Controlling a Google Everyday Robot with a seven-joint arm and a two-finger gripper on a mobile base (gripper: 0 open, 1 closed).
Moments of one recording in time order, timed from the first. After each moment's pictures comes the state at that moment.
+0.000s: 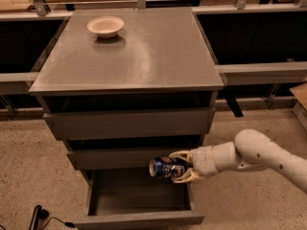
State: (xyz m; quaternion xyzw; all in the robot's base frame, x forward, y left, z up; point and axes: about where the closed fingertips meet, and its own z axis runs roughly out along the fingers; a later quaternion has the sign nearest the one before) arm 0.475 -0.077 0.575 -0.72 0.51 0.23 0.41
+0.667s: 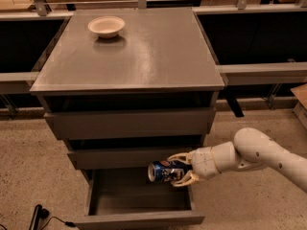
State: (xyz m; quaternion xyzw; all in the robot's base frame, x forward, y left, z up) arm 0.461 -0.075 0.586 -0.73 0.49 0.24 0.40
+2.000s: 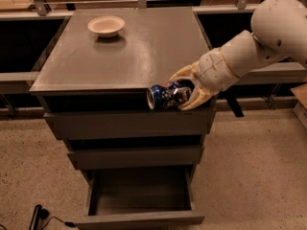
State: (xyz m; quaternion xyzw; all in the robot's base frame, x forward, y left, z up) arm 0.540 -0.081 0.855 -0.81 0.46 0.12 0.34
